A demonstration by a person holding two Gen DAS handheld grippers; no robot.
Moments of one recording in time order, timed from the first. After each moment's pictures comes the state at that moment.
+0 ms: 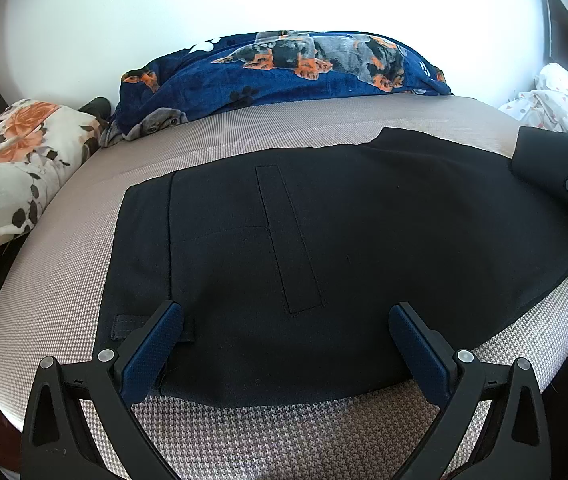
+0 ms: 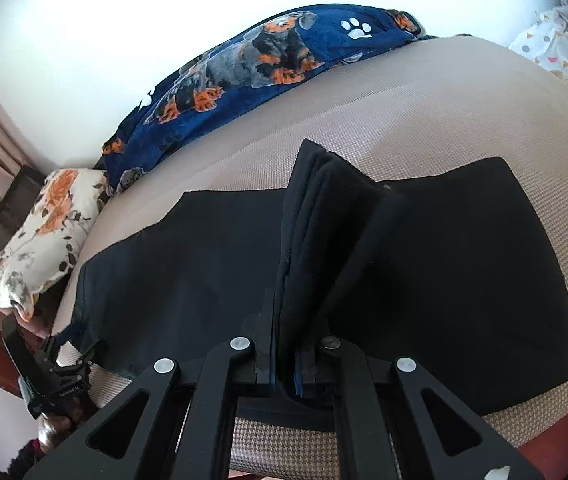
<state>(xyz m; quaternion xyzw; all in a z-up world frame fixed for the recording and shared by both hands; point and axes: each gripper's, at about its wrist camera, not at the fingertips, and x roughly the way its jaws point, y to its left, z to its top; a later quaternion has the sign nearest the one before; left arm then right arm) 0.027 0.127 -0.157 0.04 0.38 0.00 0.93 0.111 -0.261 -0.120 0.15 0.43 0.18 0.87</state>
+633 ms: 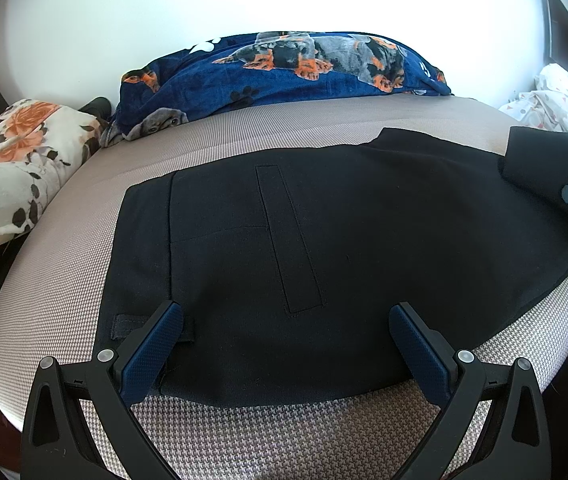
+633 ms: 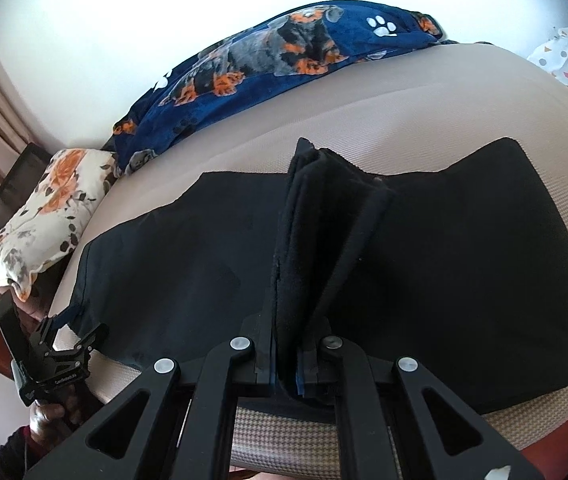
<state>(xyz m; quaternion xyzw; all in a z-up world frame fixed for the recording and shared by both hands) 0.027 0.127 -0.157 0.04 0.37 0.00 0.93 0.104 -0.232 -0.122 0.12 0.43 0.20 0.87</state>
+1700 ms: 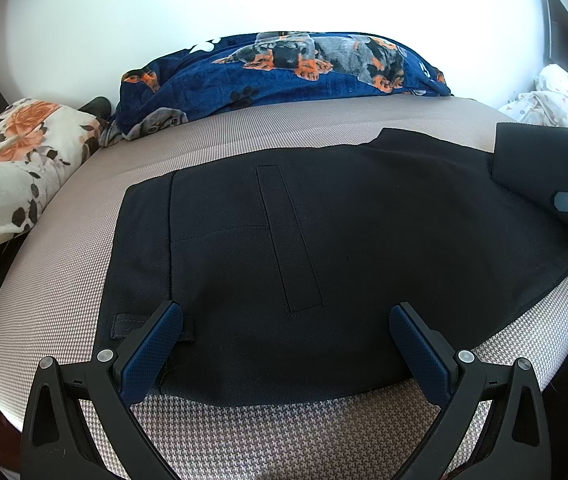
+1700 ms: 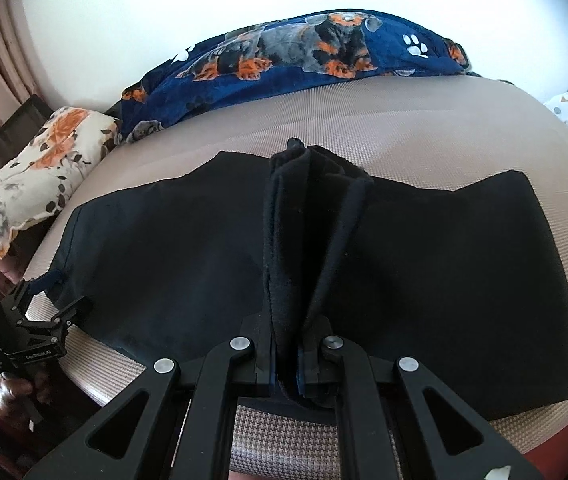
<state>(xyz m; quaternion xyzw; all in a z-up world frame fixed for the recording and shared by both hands) 0.026 0.128 -0.157 0.04 0.37 0.00 0.93 0.095 -0.201 -0.121 0.04 0.42 0.19 0.89</state>
